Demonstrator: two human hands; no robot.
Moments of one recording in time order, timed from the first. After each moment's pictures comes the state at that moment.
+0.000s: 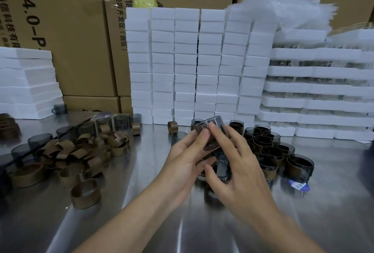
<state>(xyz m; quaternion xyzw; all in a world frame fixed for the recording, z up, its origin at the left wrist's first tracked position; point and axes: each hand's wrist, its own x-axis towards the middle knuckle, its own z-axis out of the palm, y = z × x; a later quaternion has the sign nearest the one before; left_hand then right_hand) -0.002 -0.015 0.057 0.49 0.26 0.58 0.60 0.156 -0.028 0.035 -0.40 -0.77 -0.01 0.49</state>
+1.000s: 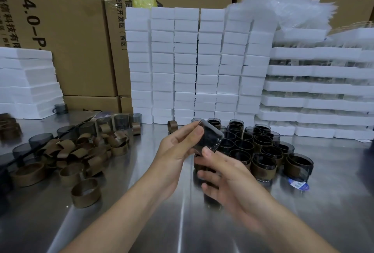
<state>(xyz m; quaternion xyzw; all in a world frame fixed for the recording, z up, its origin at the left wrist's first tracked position) -0.021 -0.003 0.059 0.55 0.30 0.59 0.50 0.136 -0.043 0.054 -0.32 -0.48 0.65 0.50</state>
